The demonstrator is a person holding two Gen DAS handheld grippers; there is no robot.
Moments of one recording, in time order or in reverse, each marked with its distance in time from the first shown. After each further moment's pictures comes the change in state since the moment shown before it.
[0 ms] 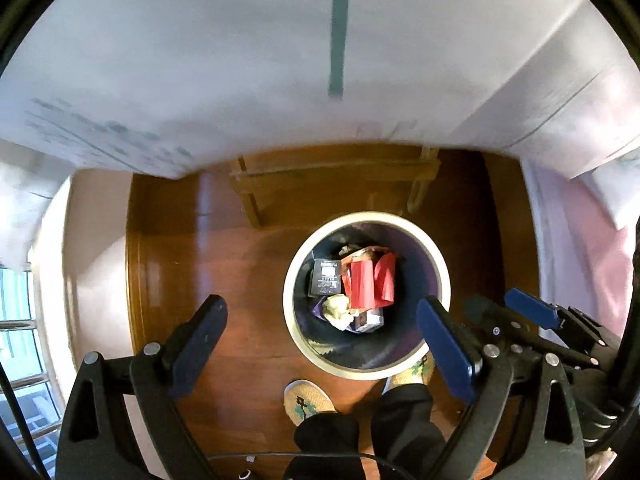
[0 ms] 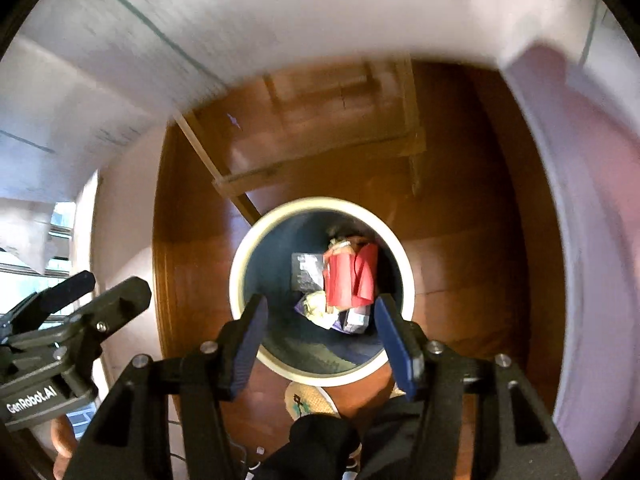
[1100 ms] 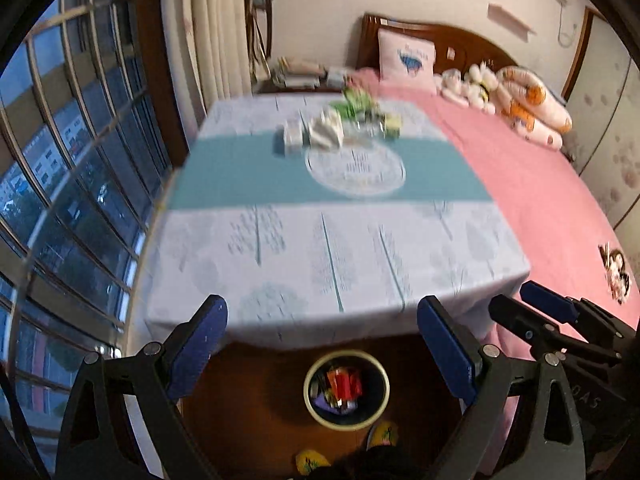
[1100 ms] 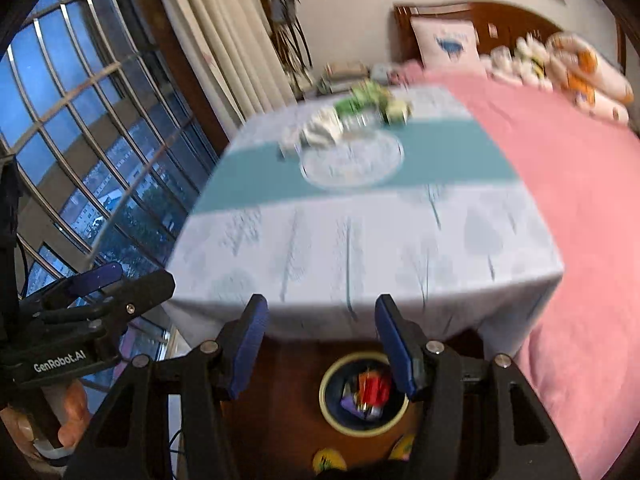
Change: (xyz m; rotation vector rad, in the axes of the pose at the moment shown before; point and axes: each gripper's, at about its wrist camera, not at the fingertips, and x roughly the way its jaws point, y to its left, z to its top) left arm -0.385 0.049 0.049 0.025 -0.487 -0.066; right arm -0.371 0.137 0.036 -0.204 -0.482 0.049
